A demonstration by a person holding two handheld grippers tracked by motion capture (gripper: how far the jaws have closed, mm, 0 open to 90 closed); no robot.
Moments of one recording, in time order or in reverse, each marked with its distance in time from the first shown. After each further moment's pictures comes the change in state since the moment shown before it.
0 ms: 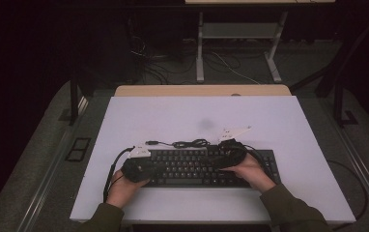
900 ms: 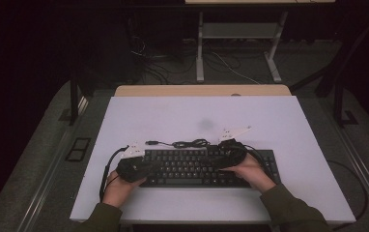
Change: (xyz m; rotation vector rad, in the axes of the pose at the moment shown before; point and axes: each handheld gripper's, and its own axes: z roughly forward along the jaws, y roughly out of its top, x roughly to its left) left arm 0.001 -0.001 -0.012 -0.058 0.026 -0.017; right arm 0.000 0.000 0.000 0.000 0.004 0.002
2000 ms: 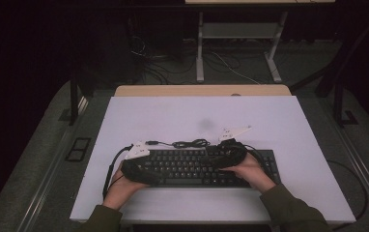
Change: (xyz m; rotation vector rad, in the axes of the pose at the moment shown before) left arm -0.012 0.010 0.001 -0.061 0.019 0.050; right arm 0.000 0.001 -0.001 -0.003 0.021 0.006
